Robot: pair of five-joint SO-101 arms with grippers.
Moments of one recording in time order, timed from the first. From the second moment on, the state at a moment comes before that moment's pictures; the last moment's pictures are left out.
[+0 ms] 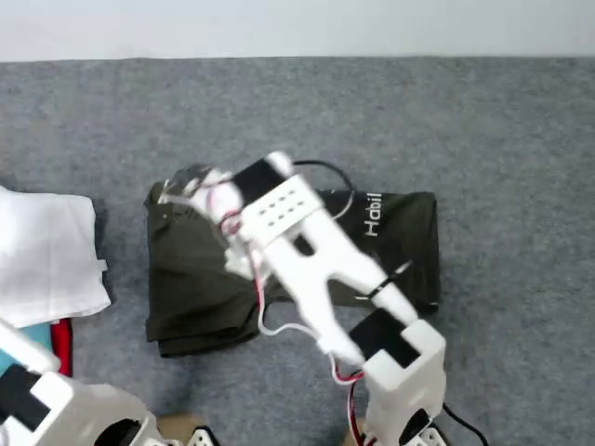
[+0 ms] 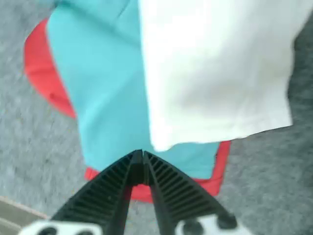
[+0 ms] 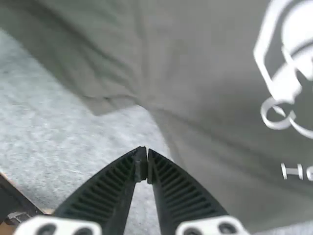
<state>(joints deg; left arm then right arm) -62.5 3.7 -13.6 98.9 -30.5 -44.0 18.5 -20.5 100.0 22.8</state>
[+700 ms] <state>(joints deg) -69.4 -0.5 -13.6 98.9 -33.4 -69.0 28.0 -20.7 96.4 22.8</state>
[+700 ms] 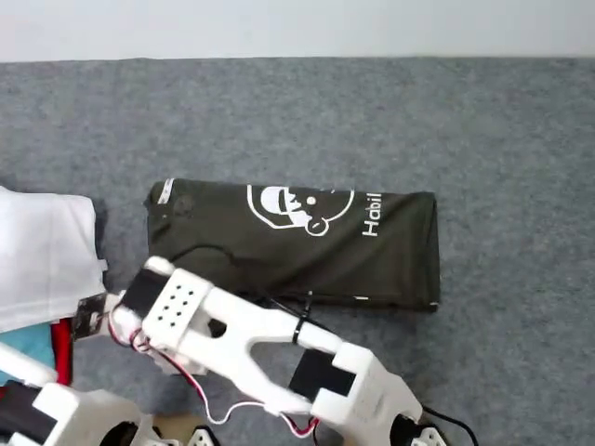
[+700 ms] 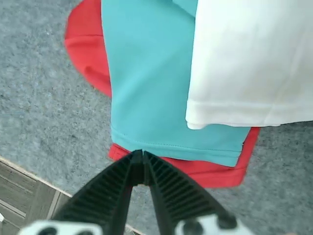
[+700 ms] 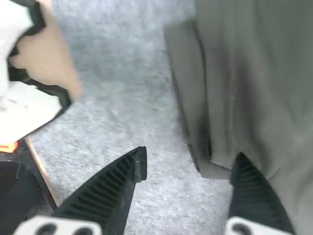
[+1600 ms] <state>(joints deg) -69.6 -3.6 -13.6 99.0 -33.6 -62.1 47.4 -35.3 92.0 32.9</state>
